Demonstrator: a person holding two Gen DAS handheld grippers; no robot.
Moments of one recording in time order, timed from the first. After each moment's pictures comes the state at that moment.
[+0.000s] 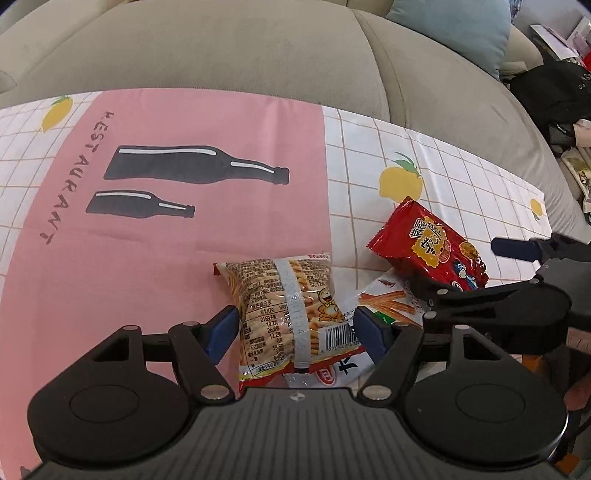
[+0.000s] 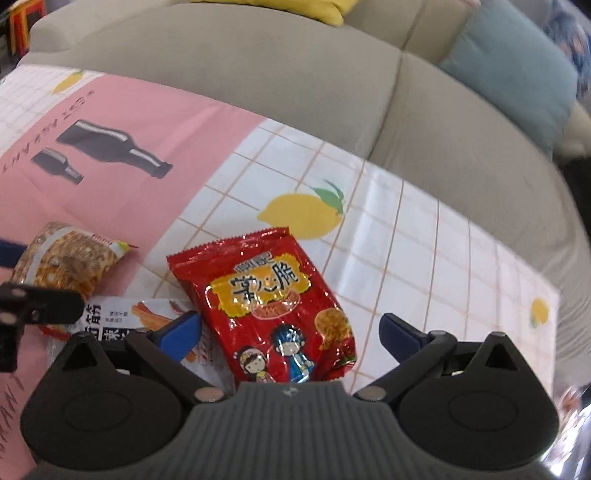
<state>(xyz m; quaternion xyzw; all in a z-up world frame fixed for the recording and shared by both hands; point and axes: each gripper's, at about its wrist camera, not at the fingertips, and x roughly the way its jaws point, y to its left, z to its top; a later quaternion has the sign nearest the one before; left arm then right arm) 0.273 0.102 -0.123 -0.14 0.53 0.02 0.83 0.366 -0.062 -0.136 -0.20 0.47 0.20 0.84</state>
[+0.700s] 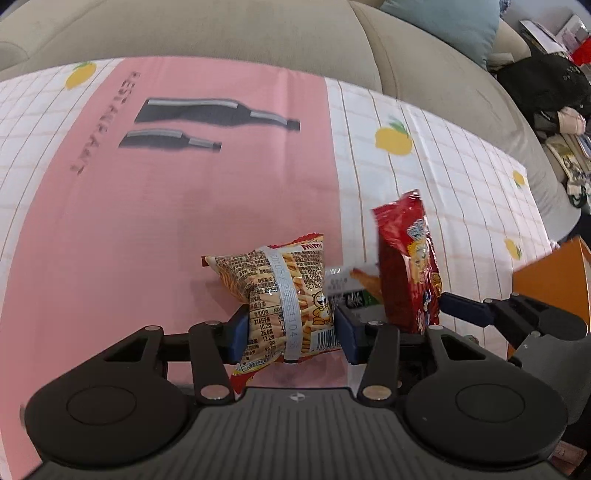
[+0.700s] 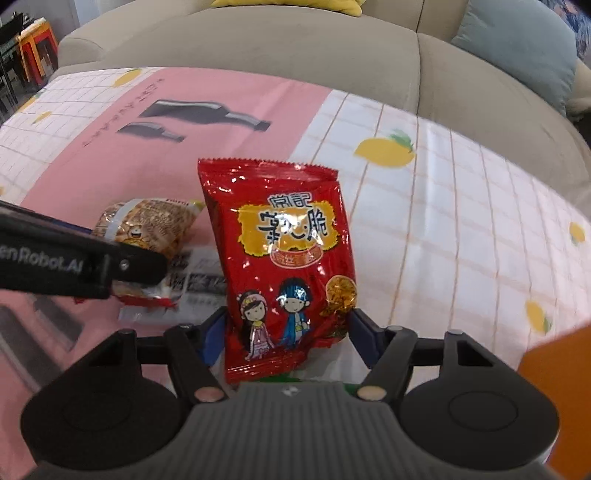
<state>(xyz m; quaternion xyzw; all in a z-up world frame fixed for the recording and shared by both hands) 0.203 0.113 -0.119 -0.15 0.54 0.00 0.83 0.241 -0.043 -0.140 -0.14 0.49 0.22 0.83</state>
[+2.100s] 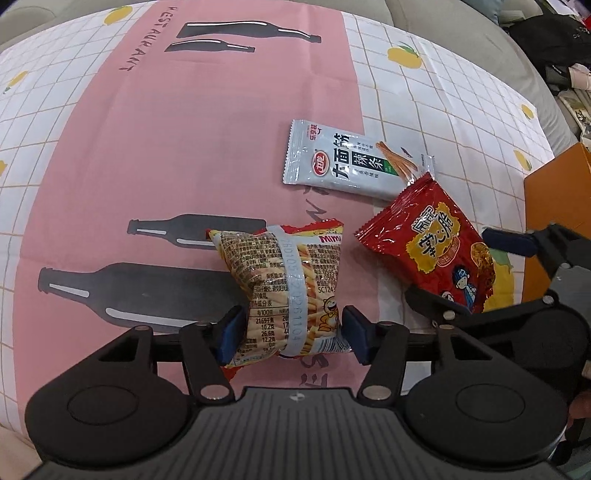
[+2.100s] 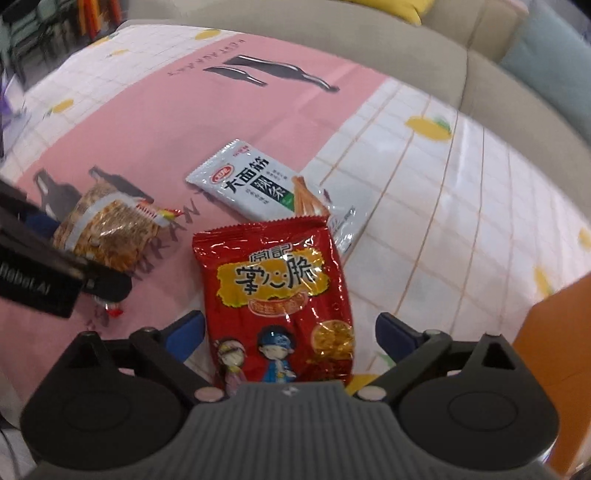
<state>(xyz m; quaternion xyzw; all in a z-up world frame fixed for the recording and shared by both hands) 0.119 0.097 -0.132 -0.13 0.60 0.02 0.79 0.183 -0.068 -0.147 -0.19 0.49 0.29 0.80</state>
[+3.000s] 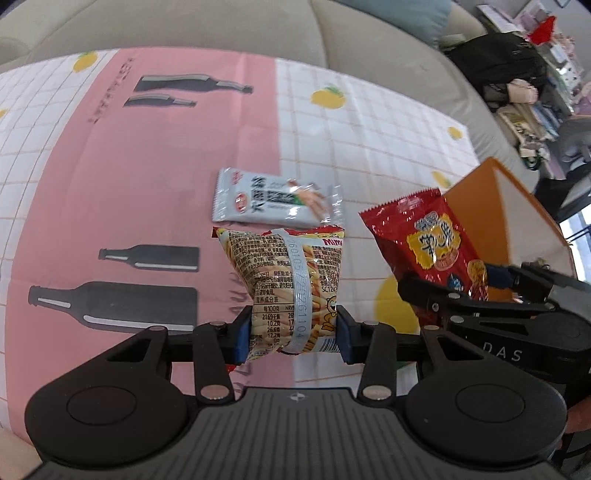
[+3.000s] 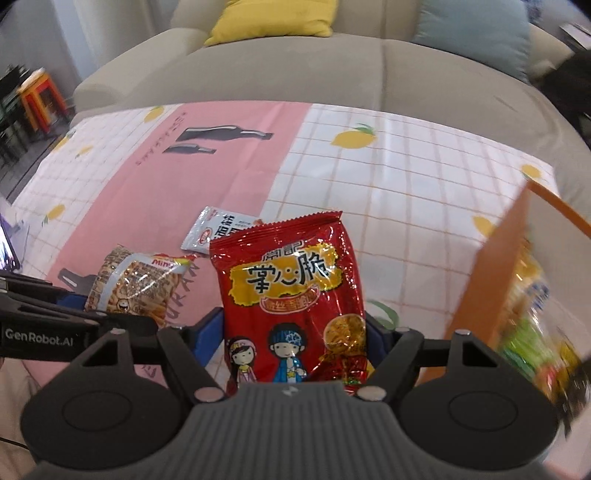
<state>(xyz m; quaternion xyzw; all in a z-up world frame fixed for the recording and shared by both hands) 0.094 0.073 -0.069 -0.15 0.54 -0.05 0.83 0.140 -0.118 -0.068 -0.06 0.48 0.20 0.85</state>
